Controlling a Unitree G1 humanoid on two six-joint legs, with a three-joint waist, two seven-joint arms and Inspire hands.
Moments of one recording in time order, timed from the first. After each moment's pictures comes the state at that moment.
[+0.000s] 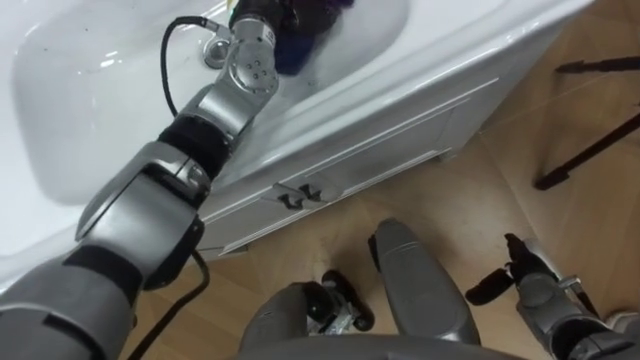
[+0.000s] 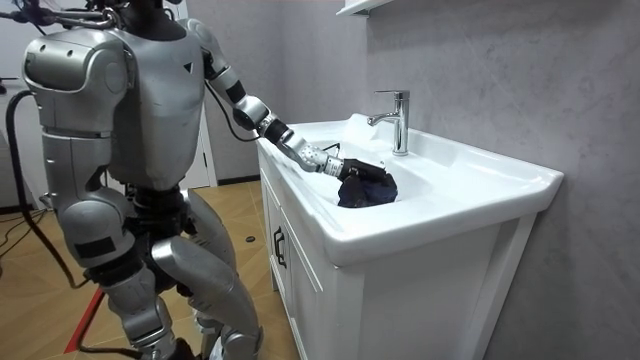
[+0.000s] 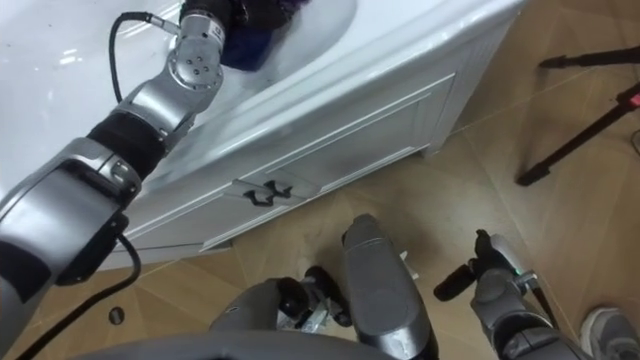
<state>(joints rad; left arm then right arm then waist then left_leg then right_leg) -0.81 0.18 -0.57 0.86 -0.08 -0.04 0.38 -0.12 -0.37 0.41 1.18 -0.05 0.04 -0.24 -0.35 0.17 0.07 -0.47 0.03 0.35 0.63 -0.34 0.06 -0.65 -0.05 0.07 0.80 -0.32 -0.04</state>
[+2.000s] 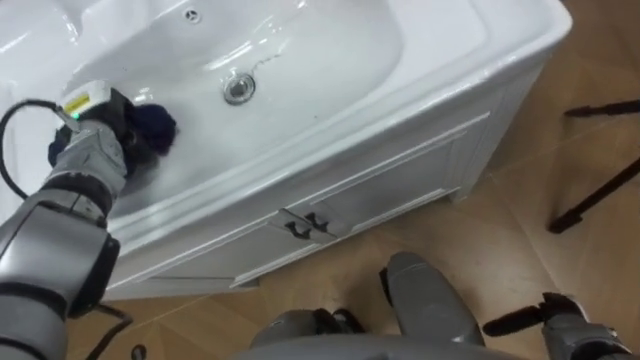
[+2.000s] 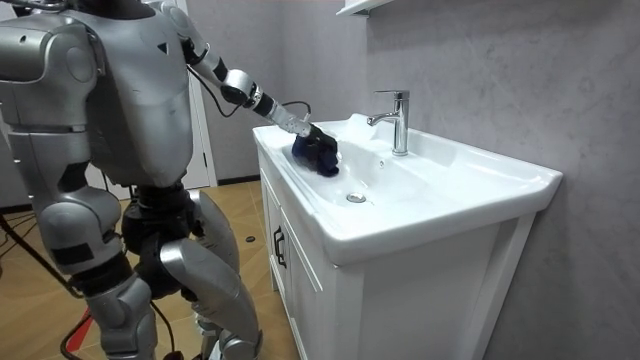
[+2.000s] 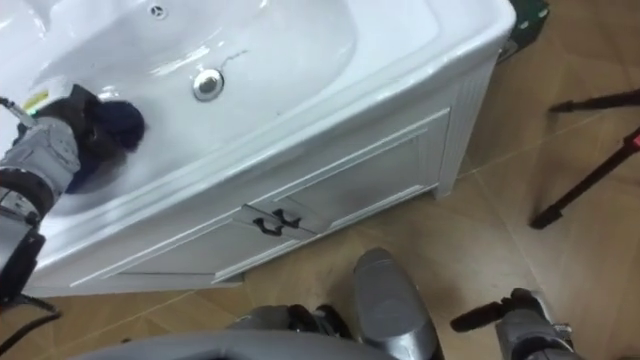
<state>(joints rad) -0.61 0.50 -0.29 1.29 0.48 0.13 0.17 -0.03 -0.38 0.16 1.28 0.23 0.17 -0.19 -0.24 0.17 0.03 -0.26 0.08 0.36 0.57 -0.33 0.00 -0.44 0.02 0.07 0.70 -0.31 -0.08</state>
